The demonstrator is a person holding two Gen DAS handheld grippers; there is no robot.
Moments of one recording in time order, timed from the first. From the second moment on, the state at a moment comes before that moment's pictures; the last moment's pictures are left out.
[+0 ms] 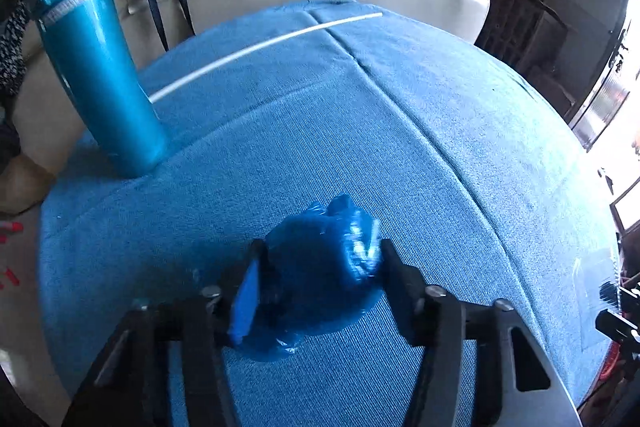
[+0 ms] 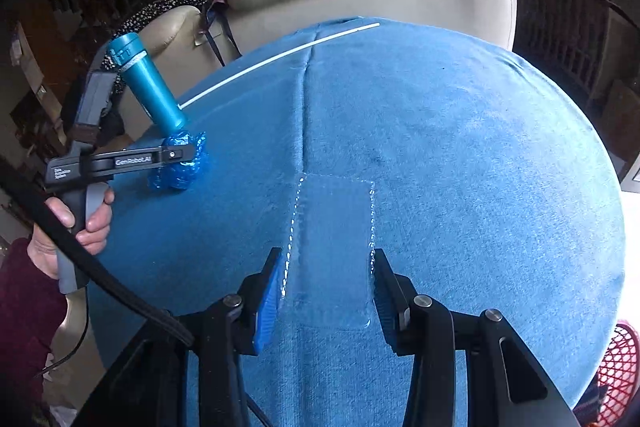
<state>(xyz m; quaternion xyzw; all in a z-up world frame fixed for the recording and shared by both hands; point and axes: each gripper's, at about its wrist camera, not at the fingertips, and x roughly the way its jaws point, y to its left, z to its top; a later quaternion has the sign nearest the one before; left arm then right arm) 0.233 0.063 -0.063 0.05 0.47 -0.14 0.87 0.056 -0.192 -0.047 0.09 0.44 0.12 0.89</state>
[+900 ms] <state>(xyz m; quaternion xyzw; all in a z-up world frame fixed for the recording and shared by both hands) 0.055 -0.024 0.054 0.17 0.29 -0.04 0.94 -0.035 -0.244 0.016 0.14 0.32 0.13 0.93</state>
